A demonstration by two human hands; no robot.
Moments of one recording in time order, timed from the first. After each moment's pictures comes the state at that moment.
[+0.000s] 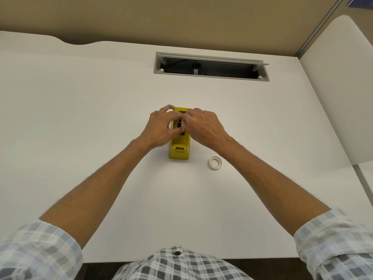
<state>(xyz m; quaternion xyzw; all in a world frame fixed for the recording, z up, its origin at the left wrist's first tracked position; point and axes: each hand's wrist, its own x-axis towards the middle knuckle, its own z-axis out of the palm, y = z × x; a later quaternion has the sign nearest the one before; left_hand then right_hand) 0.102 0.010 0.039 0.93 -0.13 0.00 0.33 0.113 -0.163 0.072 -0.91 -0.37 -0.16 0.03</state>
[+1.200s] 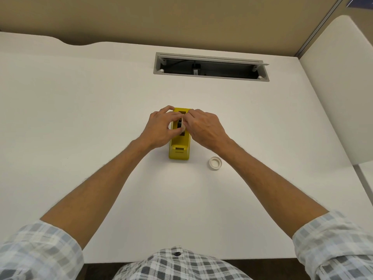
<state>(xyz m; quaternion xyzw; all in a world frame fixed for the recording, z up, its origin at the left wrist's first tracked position) 0.102 0.009 0.039 0.94 -0.13 0.00 0.33 0.116 -0.168 0.057 -0.91 -0.36 -0.18 0.04</state>
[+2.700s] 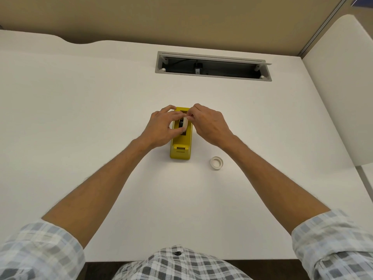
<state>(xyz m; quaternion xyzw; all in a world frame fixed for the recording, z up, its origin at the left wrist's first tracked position) 0.103 0.011 0.037 0.94 -0.12 -0.01 0.32 0.125 -0.173 0.069 -0.94 -0.31 -0.07 0.11</state>
